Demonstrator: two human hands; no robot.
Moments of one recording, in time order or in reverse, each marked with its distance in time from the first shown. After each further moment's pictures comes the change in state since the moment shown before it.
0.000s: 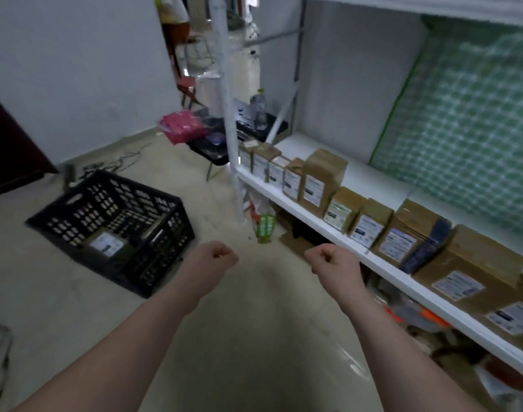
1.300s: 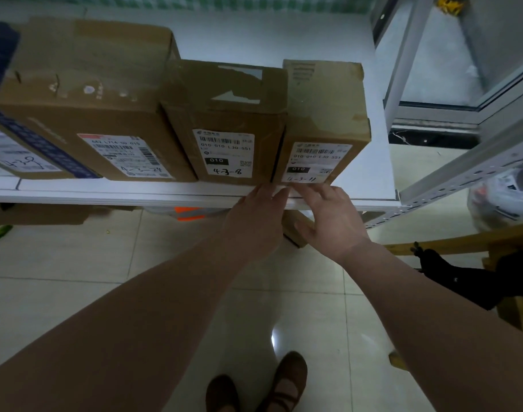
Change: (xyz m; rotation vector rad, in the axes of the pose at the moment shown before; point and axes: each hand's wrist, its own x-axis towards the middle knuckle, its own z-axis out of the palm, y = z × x) left_hand 0.011 0.064 0.783 0.954 -0.697 1.025; right_hand 0.020 0.591 -0.361 -0.654 0.254 0.233
